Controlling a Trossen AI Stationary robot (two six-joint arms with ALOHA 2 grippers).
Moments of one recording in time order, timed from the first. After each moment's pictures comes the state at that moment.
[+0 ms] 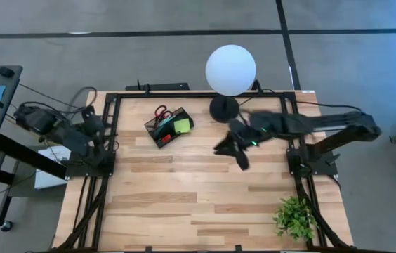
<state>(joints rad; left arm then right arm) -0.49 0.56 1.03 -1.47 -0.68 -0.59 0.03 1.28 1.14 -0.25 -0.26 0.28</state>
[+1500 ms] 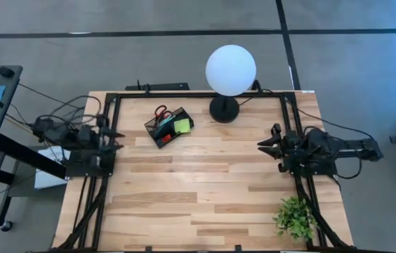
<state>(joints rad) -0.48 0.01 0.52 -0.42 -0.51 0.06 0.05 0.07 0.09 0.08 0.00 0.14</state>
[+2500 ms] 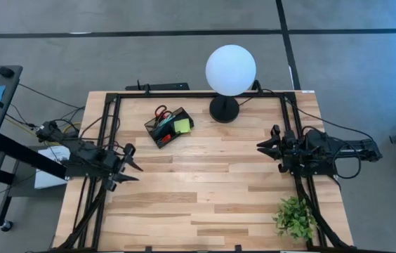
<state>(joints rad) -0.48 0.00 0.02 0.04 -0.11 -0.02 0.05 0.02 0.09 -0.01 0.00 0.18</state>
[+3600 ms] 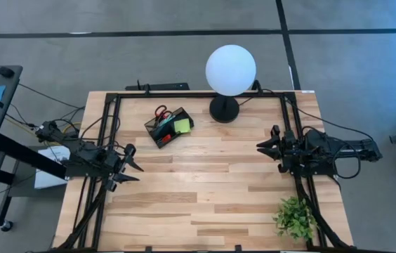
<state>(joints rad) -0.48 0.02 0.01 0.04 -0.12 -0.04 0.05 0.02 0.09 -0.02 0.00 0.18</state>
